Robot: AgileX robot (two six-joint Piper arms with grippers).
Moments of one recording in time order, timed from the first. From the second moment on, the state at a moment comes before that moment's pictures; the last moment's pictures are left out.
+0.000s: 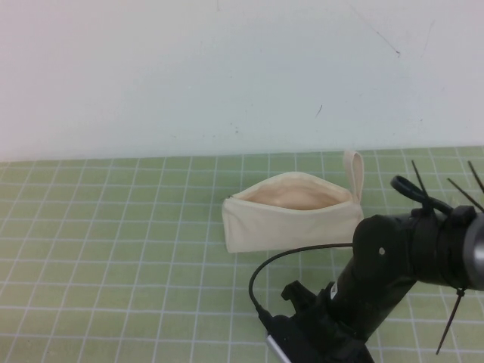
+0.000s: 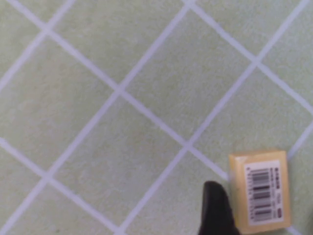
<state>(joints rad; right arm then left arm) 0.69 1.87 -1.08 0.45 0.73 -1.85 -0.07 -0.01 0.02 -0.08 0.37 -0.05</state>
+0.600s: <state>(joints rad) 0.69 1.91 -1.08 0.50 0.72 -1.84 -0.07 -0.01 0.02 -0.08 0.37 -0.05</state>
